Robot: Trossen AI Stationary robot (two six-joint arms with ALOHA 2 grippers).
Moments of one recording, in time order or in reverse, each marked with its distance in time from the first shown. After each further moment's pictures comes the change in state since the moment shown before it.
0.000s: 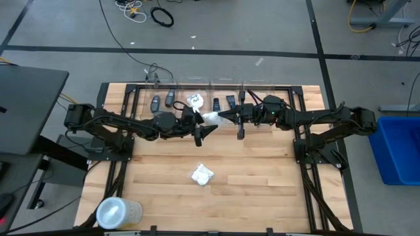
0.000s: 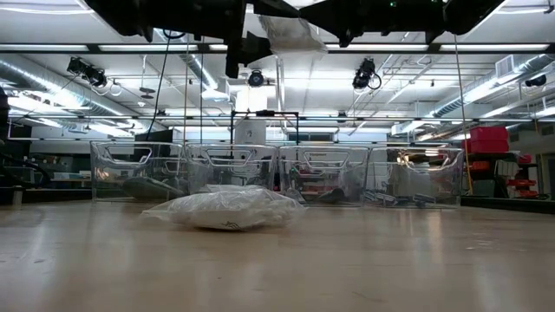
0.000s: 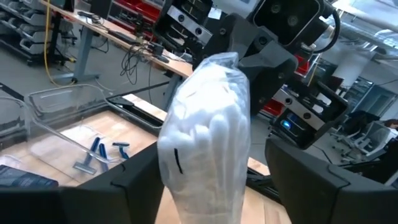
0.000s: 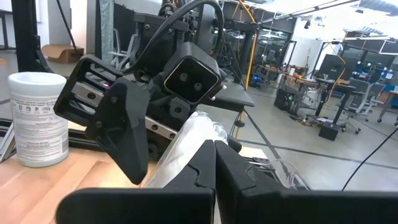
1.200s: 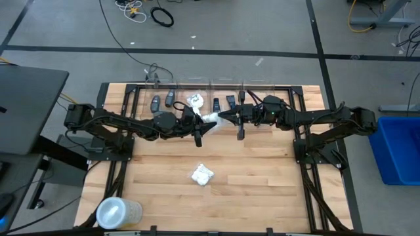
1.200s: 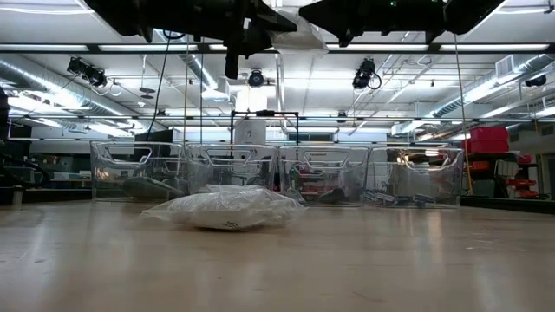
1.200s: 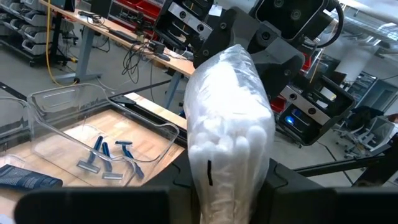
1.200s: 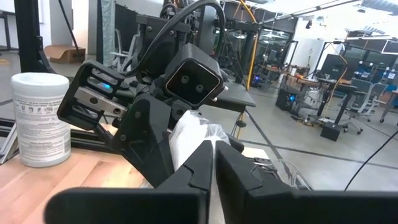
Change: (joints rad) left arm 0.000 0.000 -0.001 -0.011 0.000 0.016; right arm 0.000 0.000 0.000 0.000 -0.001 0.002
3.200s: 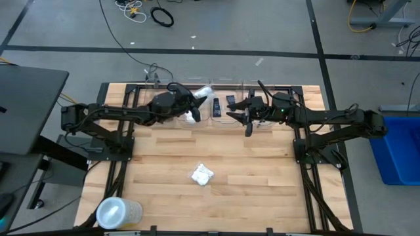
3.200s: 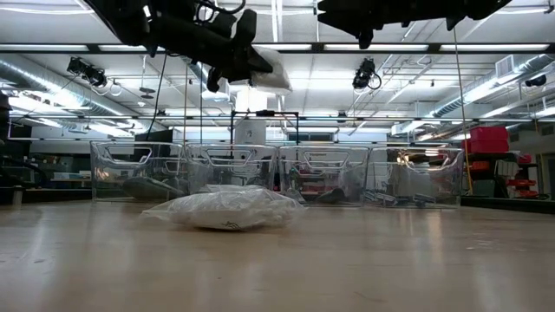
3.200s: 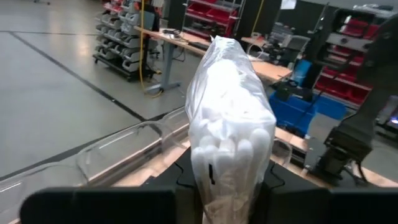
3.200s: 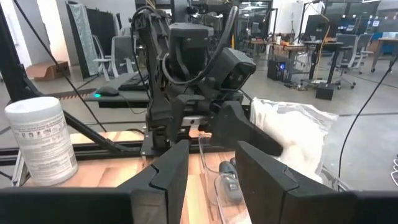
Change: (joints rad) left arm 0.268 -0.064 -0.001 -0.159 -0.023 0.150; right arm -0.015 -0.150 0.000 -0.204 0.071 0.191
